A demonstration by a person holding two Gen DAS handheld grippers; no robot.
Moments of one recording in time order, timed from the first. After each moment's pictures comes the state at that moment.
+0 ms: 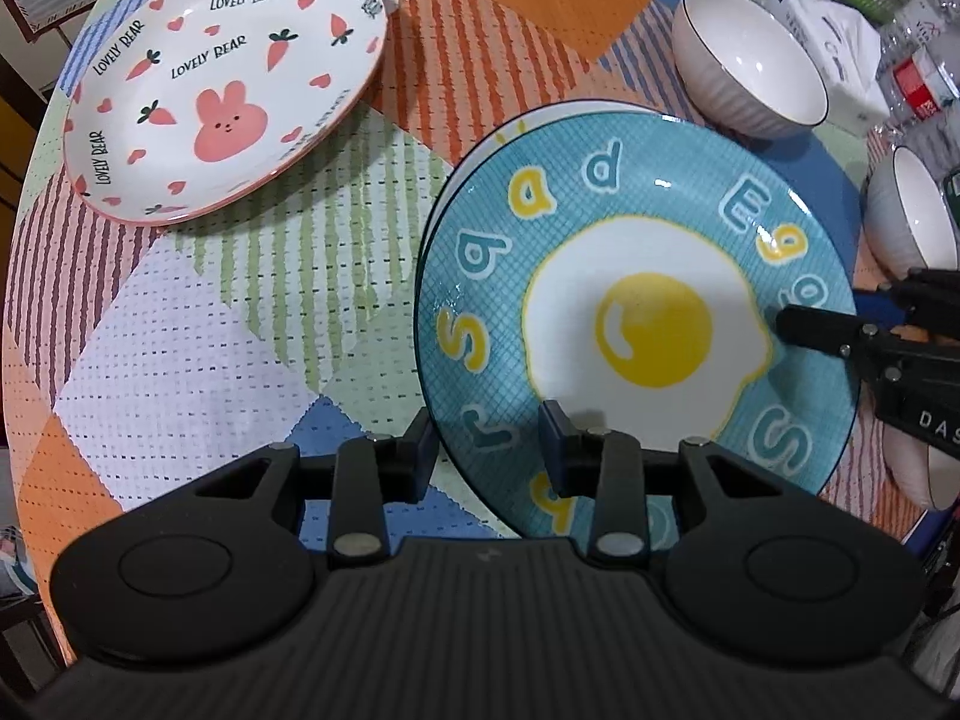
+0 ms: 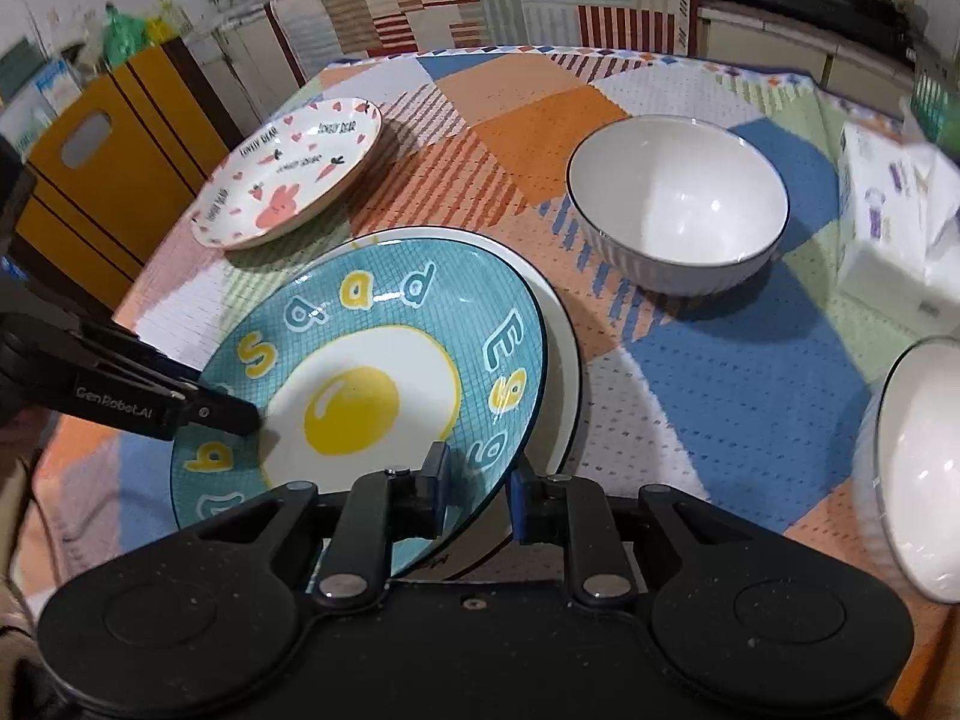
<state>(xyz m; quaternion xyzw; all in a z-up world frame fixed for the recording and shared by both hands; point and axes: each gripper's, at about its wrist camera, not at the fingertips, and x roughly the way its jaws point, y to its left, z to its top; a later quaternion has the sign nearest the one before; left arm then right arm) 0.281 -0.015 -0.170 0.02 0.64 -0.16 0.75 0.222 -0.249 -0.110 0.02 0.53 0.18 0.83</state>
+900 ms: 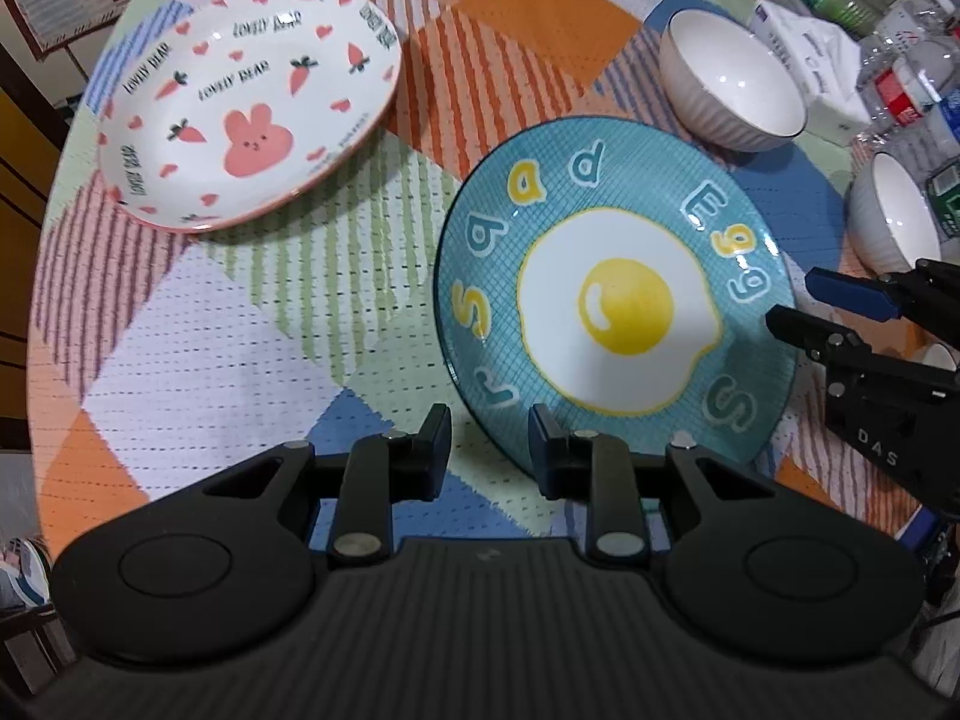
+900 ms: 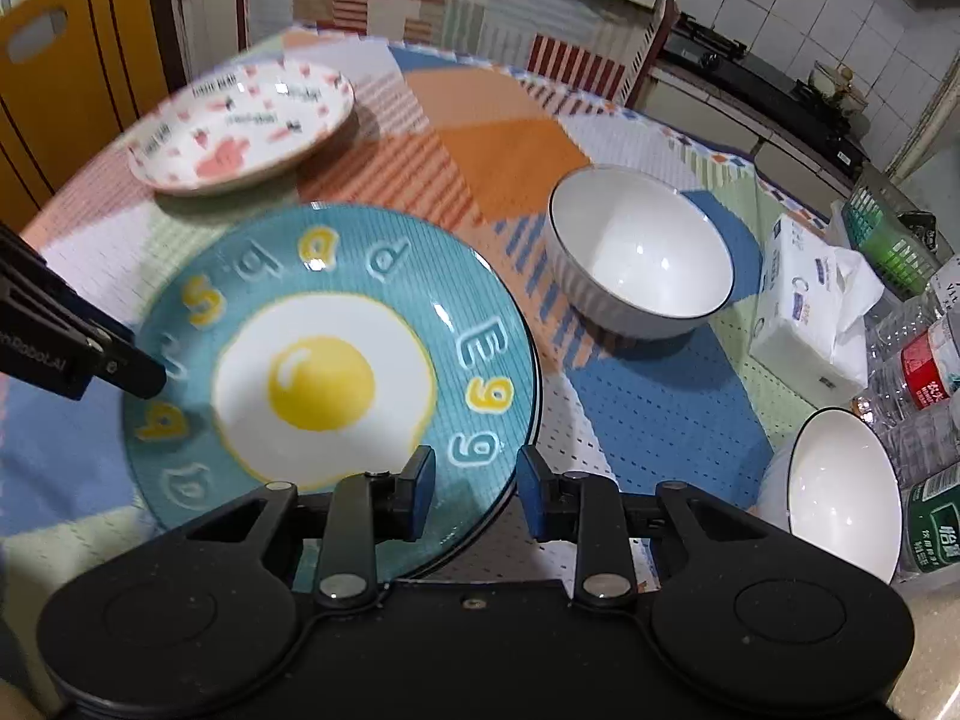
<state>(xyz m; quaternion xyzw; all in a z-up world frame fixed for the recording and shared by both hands) 0.264 0.000 -0.144 0.02 0.61 -0.16 0.77 0.202 -0.203 -0.099 -0.12 0.51 0.09 0.85</state>
